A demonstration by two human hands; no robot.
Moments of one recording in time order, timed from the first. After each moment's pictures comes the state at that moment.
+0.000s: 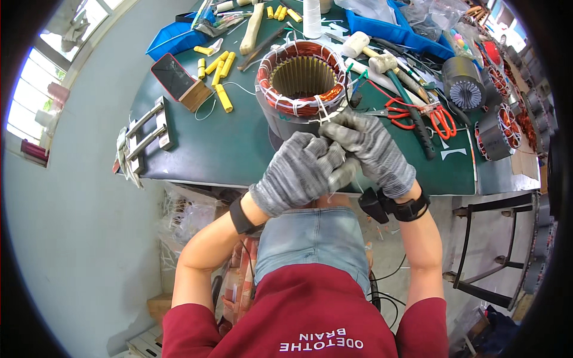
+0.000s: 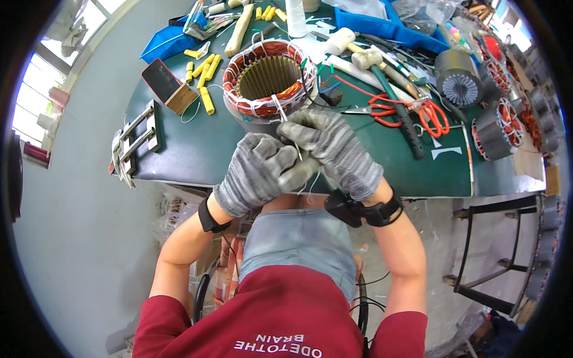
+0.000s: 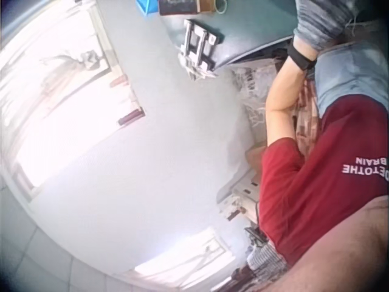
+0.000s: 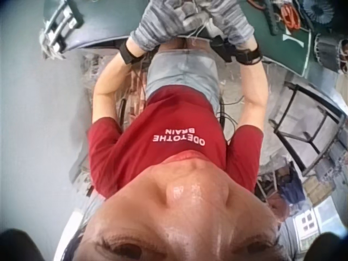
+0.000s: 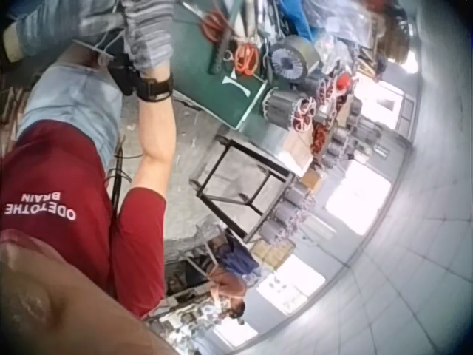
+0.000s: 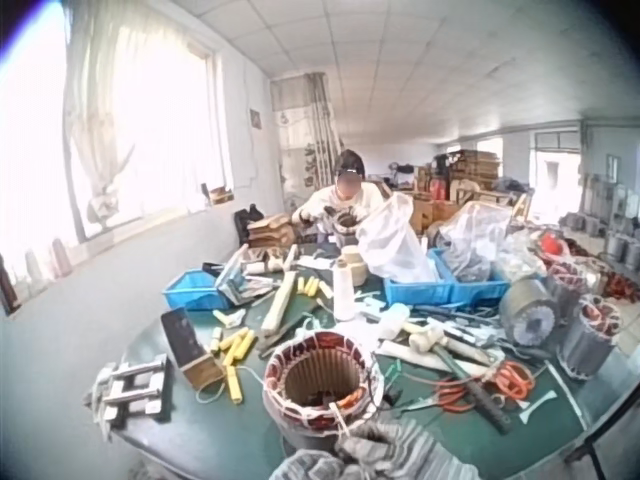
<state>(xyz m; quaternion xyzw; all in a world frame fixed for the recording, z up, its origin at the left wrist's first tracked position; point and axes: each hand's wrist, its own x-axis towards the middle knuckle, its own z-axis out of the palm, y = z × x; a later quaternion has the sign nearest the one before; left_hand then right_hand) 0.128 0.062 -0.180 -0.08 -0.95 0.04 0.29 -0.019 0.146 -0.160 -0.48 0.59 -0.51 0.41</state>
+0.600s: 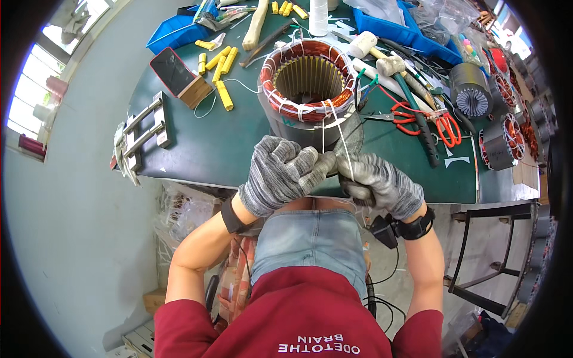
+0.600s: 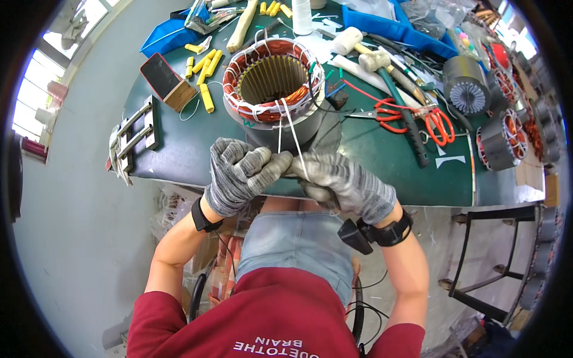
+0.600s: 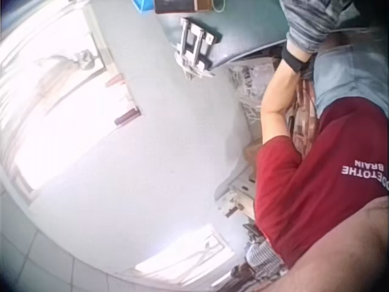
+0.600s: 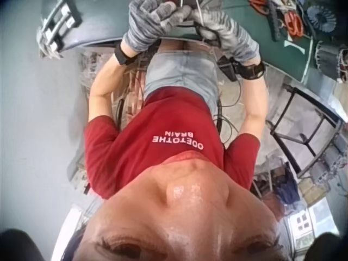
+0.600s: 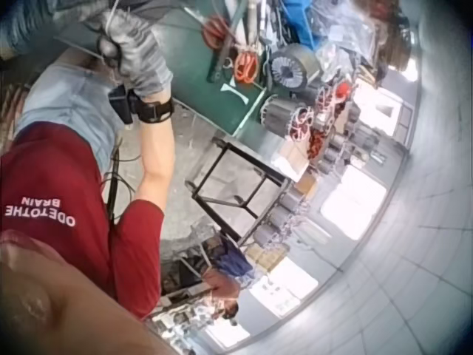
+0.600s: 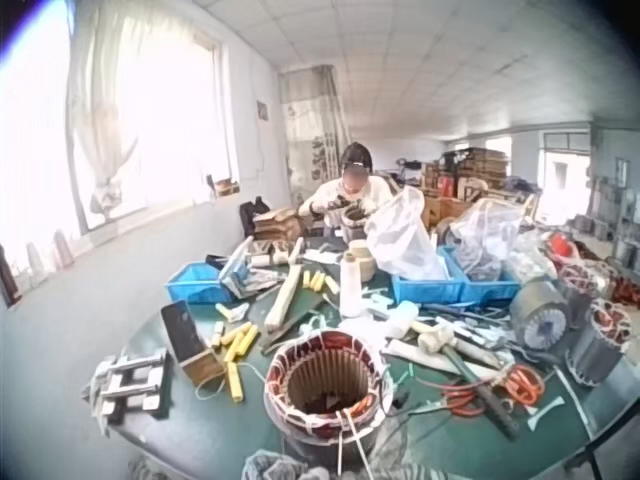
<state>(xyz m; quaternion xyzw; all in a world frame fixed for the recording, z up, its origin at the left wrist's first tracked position) 0.144 0.048 -0.191 0.00 -0.92 0.10 0.37 -0.028 0.171 -0.185 -0.31 0.43 -0.49 0.69</state>
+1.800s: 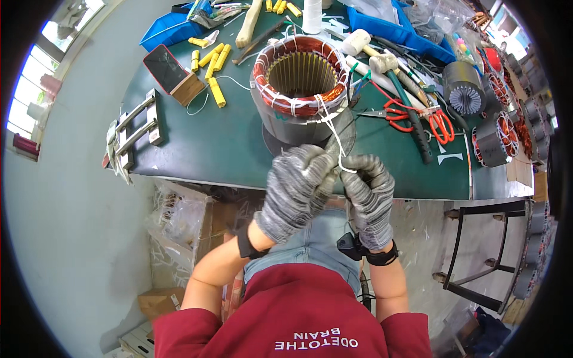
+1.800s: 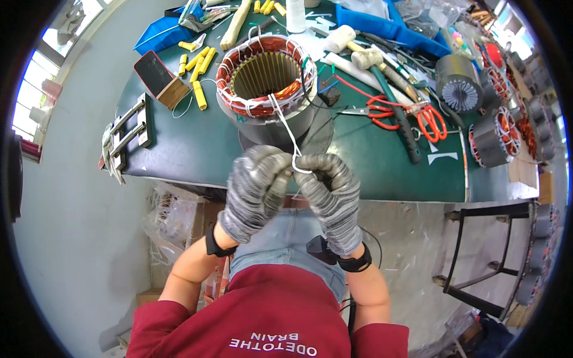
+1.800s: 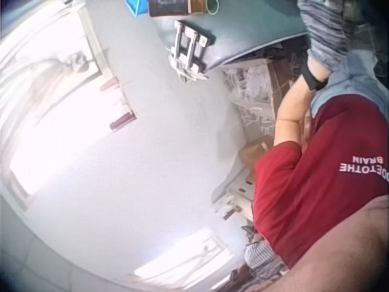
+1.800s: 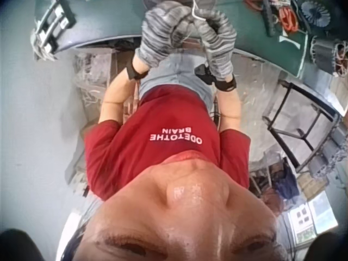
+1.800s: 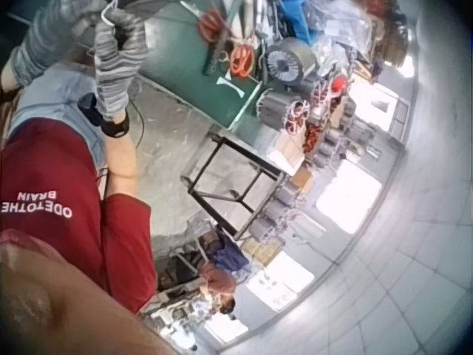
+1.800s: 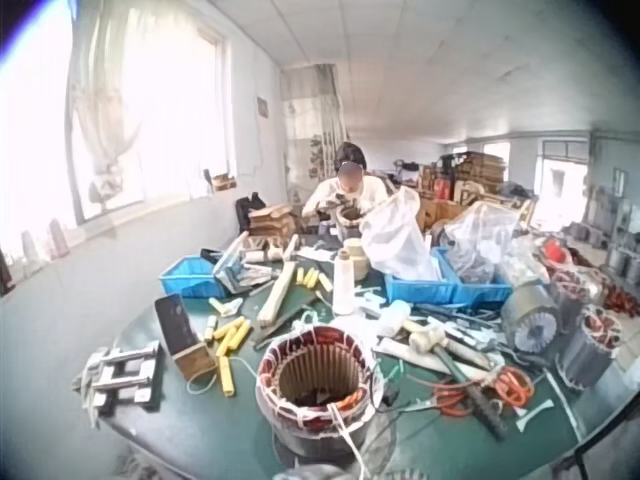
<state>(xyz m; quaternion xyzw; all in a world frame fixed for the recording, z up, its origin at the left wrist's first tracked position) 0.131 0.089 -0.203 0.11 -0.87 -0.23 0.42 0.023 0.190 -0.205 -0.33 0.58 -0.69 0.27</state>
